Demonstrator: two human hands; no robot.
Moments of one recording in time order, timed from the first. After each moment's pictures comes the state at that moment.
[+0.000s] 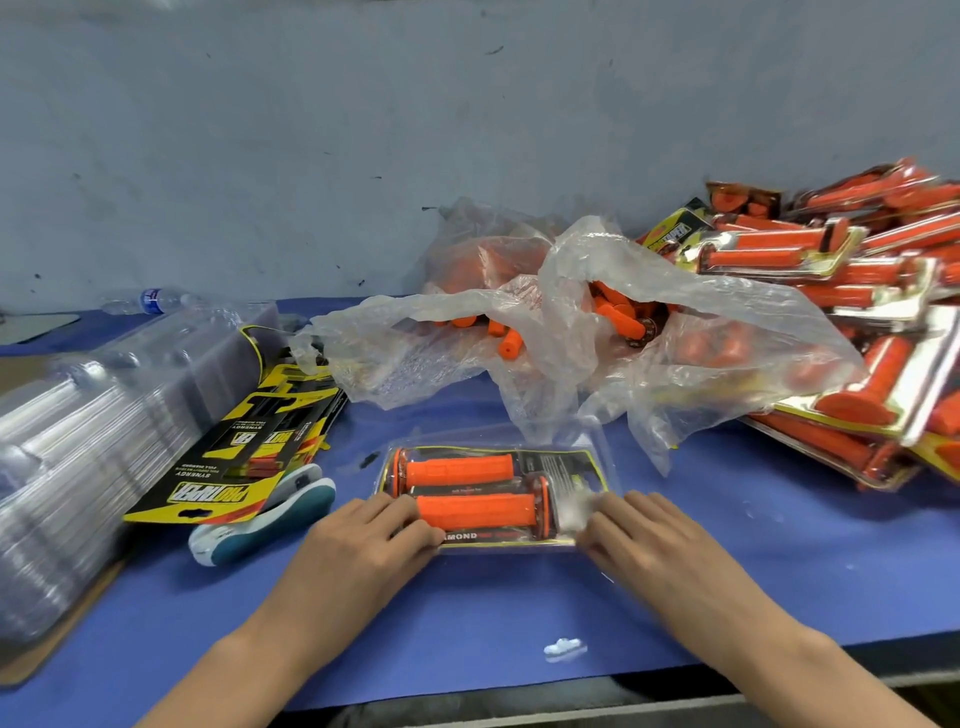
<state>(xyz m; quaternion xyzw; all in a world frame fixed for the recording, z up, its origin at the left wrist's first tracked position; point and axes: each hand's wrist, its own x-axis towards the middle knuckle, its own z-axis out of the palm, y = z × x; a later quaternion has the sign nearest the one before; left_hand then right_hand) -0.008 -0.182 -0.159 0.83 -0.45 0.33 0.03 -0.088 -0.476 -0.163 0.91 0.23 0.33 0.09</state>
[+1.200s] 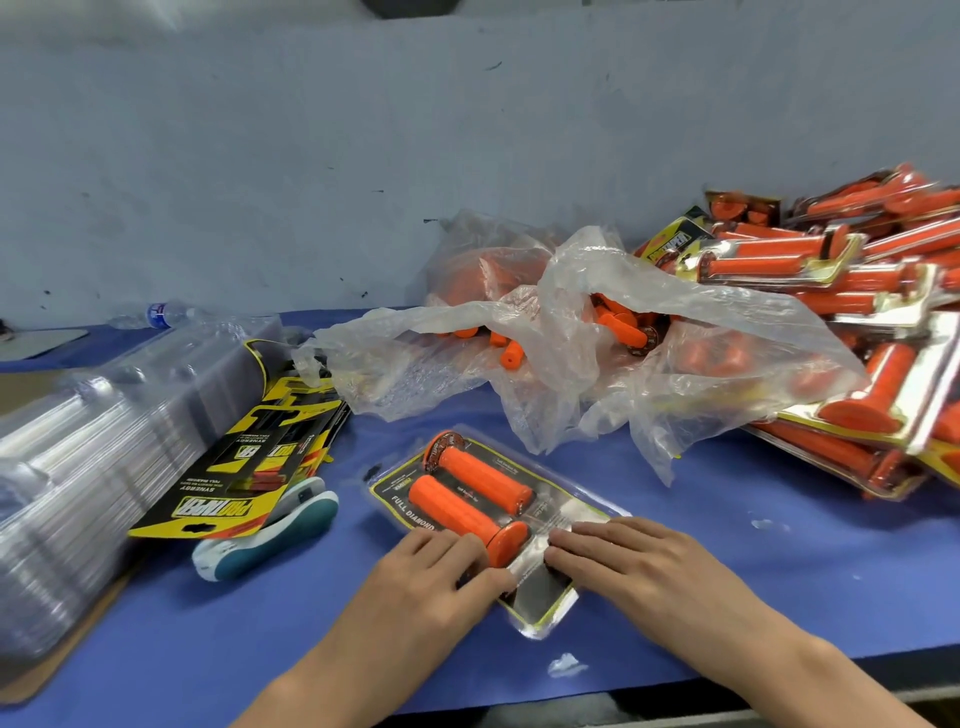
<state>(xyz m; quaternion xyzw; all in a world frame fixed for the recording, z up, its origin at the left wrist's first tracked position) -0.032 -0.217 -0.166 0.79 -0.51 0.34 0.06 -0.088 -0.478 -0.157 0.91 0.32 0.25 0.04</state>
